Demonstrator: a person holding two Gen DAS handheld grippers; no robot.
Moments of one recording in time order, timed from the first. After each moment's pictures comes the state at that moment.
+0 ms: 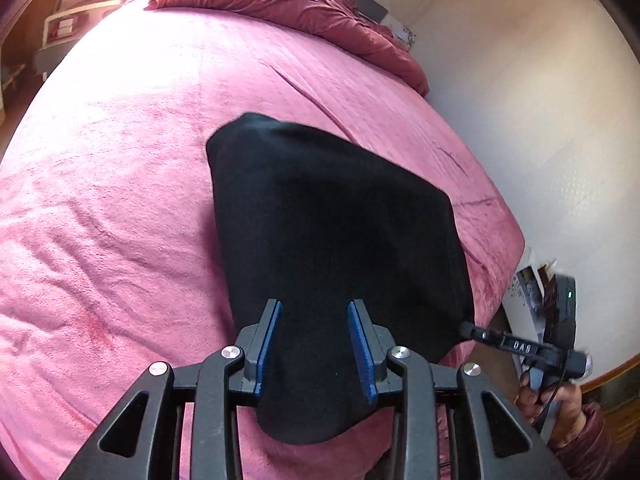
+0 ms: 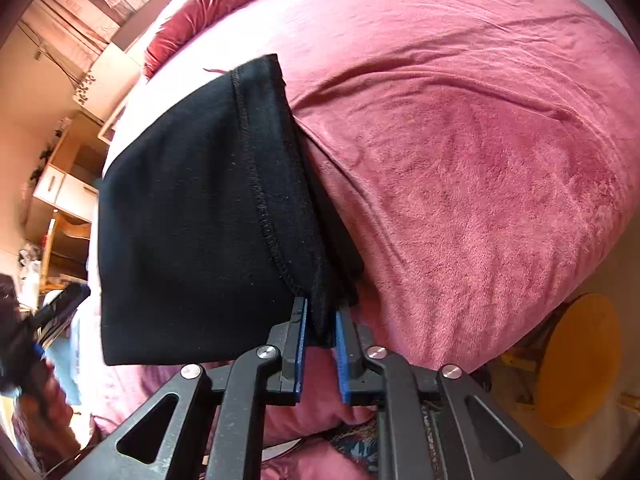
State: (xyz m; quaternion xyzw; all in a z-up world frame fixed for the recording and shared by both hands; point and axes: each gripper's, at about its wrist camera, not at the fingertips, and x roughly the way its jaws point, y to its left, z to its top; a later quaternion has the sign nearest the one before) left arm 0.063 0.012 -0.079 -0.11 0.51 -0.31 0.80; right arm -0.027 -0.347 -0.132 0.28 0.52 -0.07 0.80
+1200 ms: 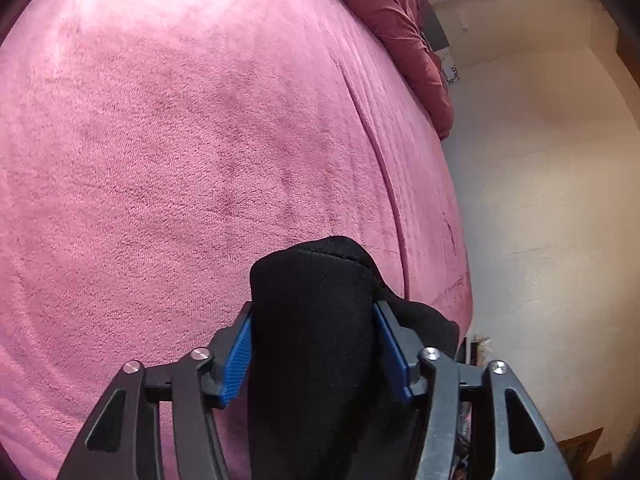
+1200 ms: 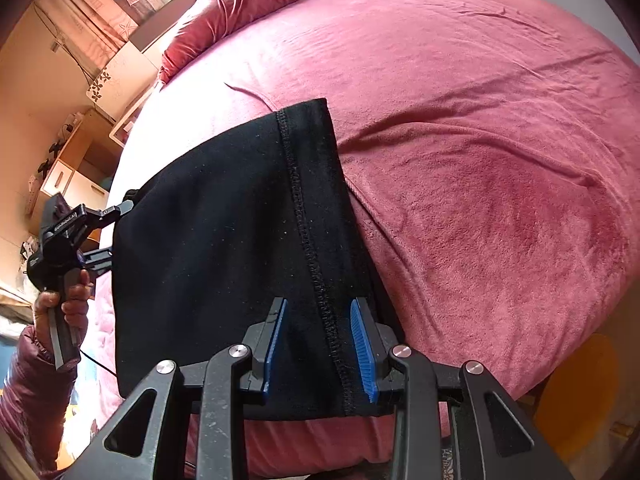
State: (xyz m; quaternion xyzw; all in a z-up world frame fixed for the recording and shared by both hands) left arm 0.215 0.016 -0.141 -0.27 0.57 -0.31 0.71; right arm 0.016 -0.333 -0.113 0.25 0.51 -0.07 0.82
